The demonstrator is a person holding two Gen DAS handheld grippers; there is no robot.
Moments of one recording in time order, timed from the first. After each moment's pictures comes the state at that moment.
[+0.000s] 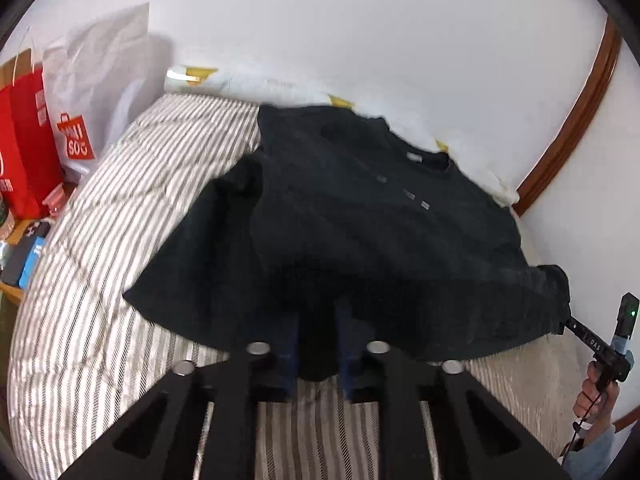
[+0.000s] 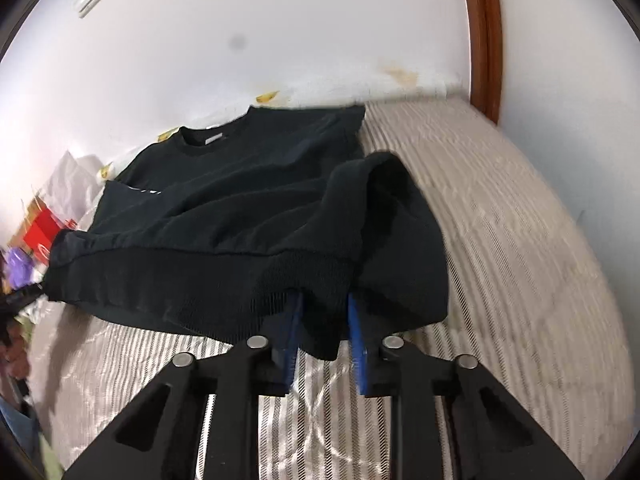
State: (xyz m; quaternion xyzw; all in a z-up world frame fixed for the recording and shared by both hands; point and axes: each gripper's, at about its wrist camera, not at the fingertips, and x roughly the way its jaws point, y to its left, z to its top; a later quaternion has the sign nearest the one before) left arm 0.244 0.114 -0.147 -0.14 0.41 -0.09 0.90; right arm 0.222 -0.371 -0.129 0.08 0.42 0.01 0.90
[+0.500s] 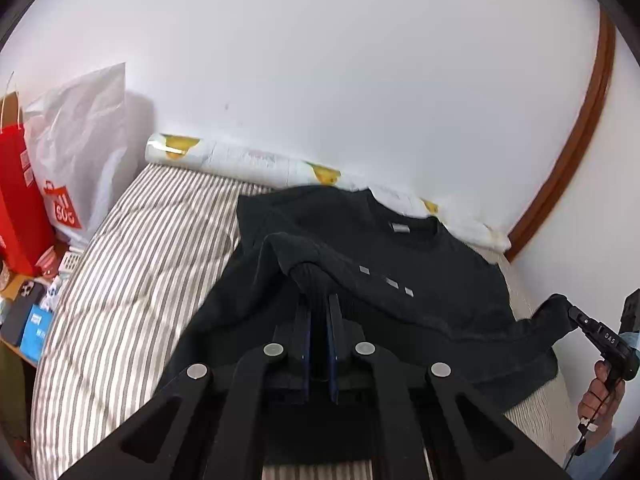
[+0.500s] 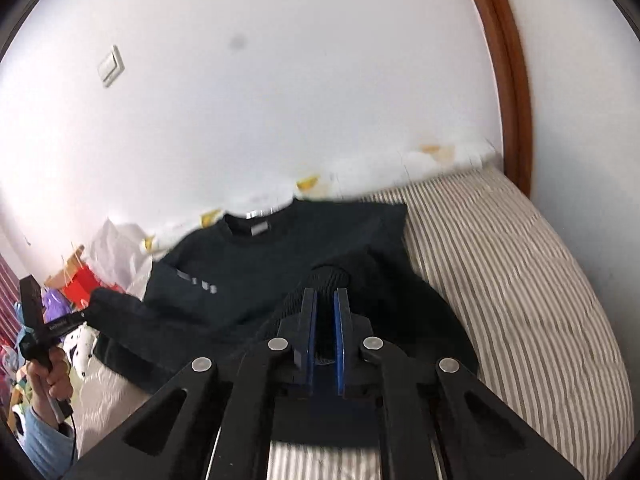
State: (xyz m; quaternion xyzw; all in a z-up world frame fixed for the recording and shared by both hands) left arm 0.300 0.114 -0.094 -0.14 0.35 -0.08 0.92; right arm 0.273 -0.375 -0.062 0.15 0.33 0.07 0.93
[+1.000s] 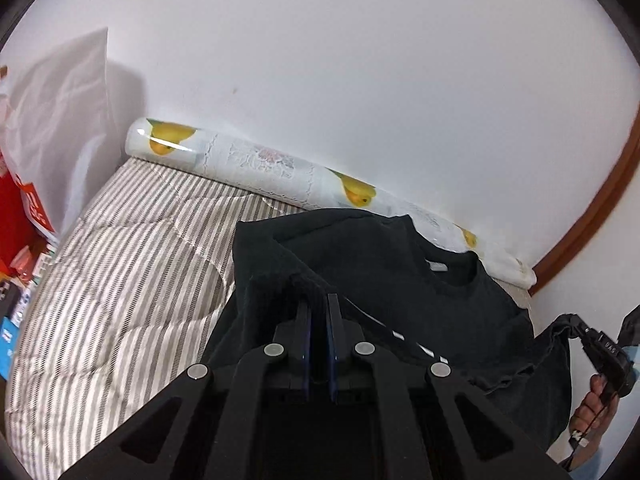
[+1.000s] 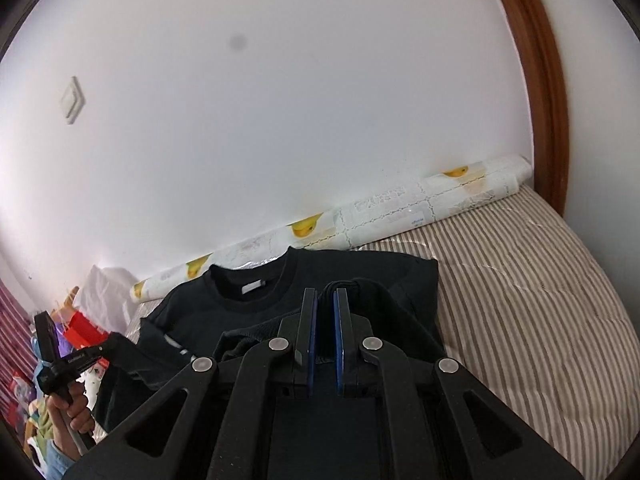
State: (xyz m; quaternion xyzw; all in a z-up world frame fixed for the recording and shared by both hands) left arm 0.392 0.110 -0.125 -0.19 0.38 -0.06 0.91; right arm 0.388 -0.387 -0.080 0.19 0.33 0.07 0.92
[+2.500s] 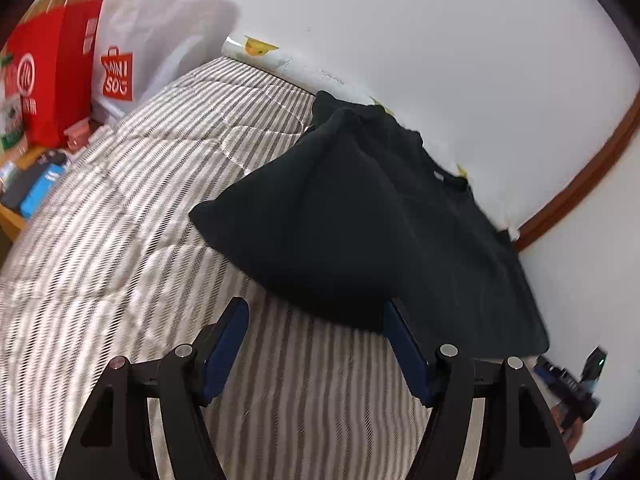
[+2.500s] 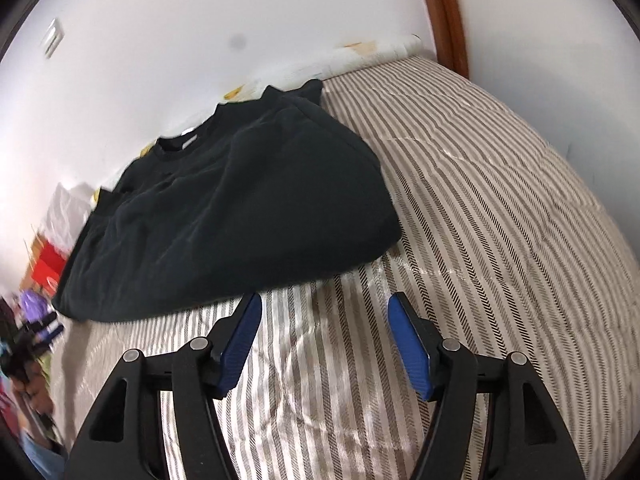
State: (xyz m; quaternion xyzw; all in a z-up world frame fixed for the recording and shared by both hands) left arm 0.218 0.155 -0.177 -0.25 0.41 -0.06 0.87; right arm 0.203 -0.408 -0.160 0.18 0.45 0.00 0.88
